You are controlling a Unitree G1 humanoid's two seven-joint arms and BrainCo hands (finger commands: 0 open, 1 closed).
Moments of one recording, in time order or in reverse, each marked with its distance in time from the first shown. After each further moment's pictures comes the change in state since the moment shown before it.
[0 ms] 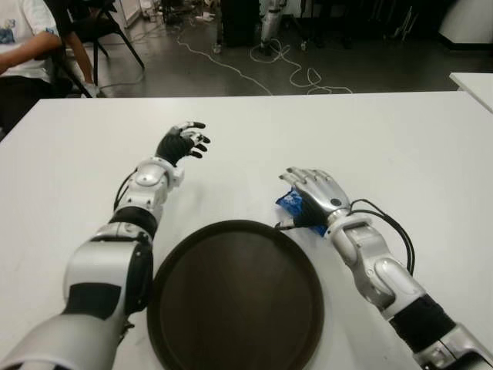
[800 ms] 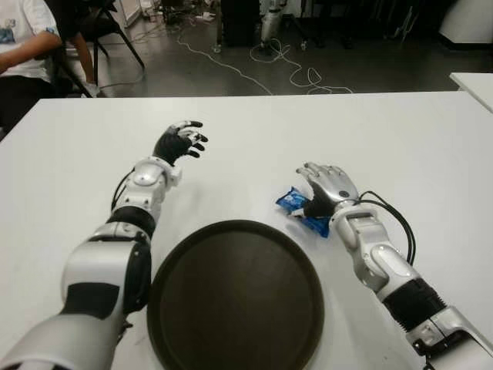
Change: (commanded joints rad) left arm 0.002 -0.001 0.009 -0.001 -0.011 0.002 -0.002; right arm -0.097 0.044 -0.012 0.200 0.000 0.068 -0.022
